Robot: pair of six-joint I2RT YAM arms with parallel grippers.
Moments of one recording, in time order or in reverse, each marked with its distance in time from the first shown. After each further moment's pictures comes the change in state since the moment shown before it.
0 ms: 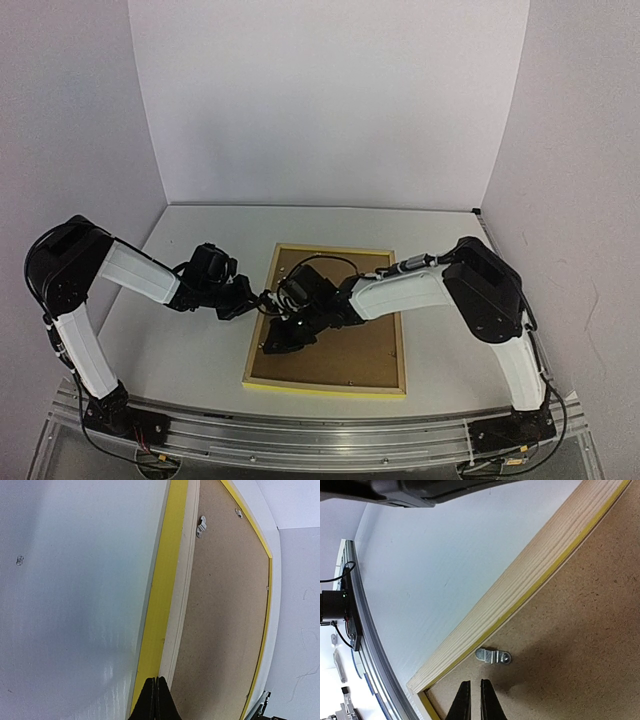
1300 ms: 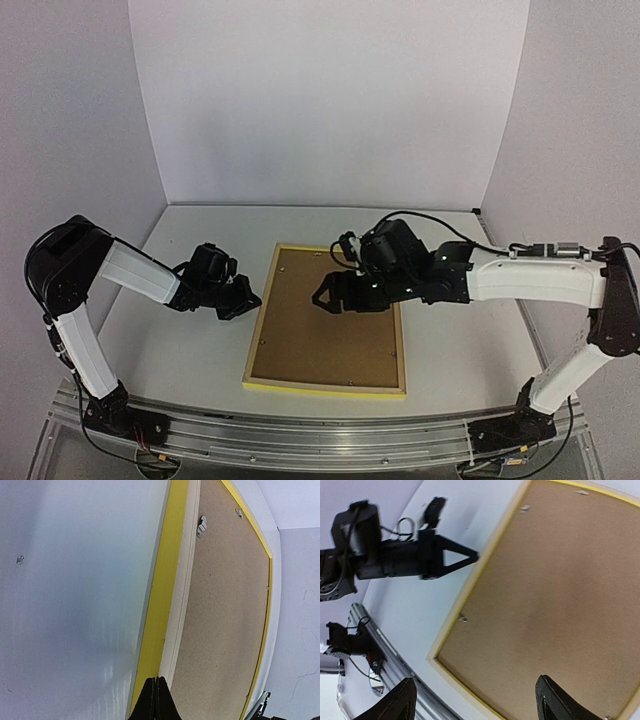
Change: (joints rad) left arm 0.000 0.000 0.002 -0.003 -0.002 -0.002; right arm -0.051 -0.658 -0.364 -0.160 0.384 0.128
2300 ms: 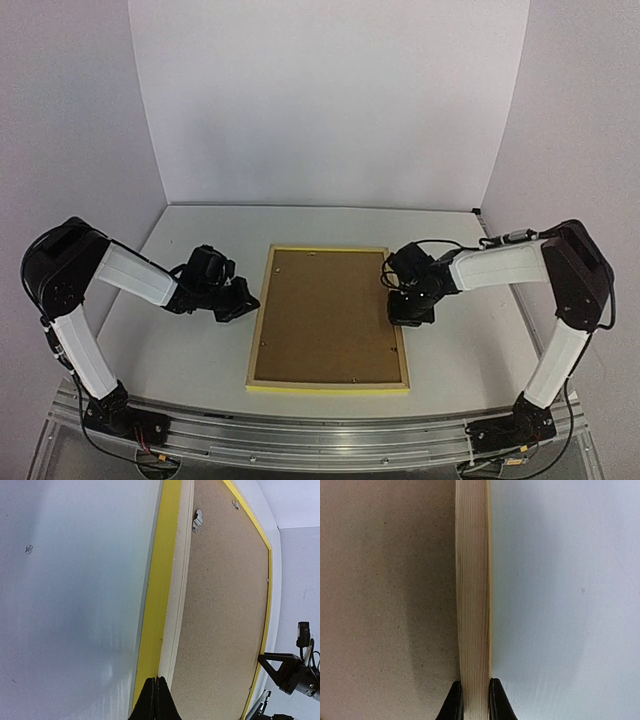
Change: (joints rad) left arm -0.001 -0.025 -0.030 0.004 0.002 0.000; right arm -0.330 0.201 -0.146 -0.140 0.096 -0.005
